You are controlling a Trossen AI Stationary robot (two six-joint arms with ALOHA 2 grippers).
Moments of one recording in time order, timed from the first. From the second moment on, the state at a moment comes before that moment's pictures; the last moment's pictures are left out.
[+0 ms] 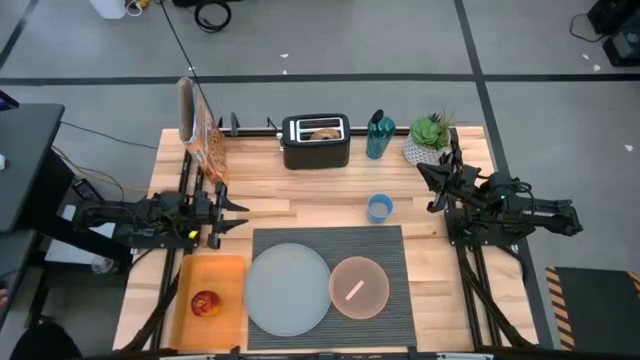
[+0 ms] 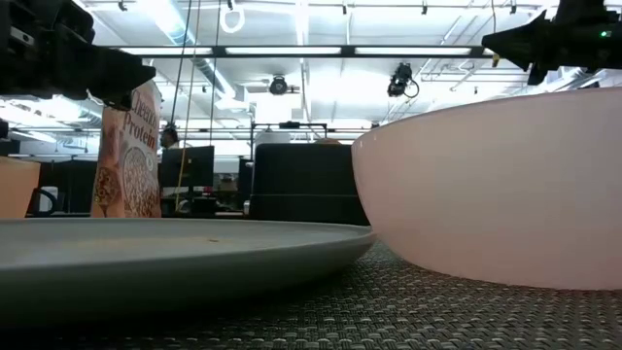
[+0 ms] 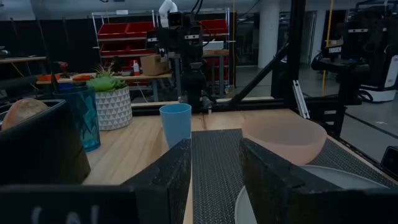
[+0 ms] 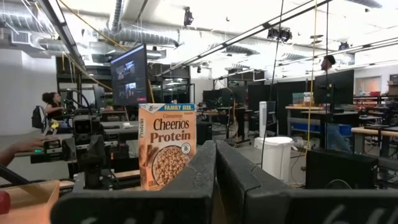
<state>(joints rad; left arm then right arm) -0.08 0.01 0.01 0.08 -0.08 0.04 -0.10 0.01 0.12 0.23 0.32 -0.12</state>
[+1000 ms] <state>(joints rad) -0.08 0.01 0.01 0.08 -0.08 0.04 -0.10 0.01 0.12 0.23 0.32 -0.12</state>
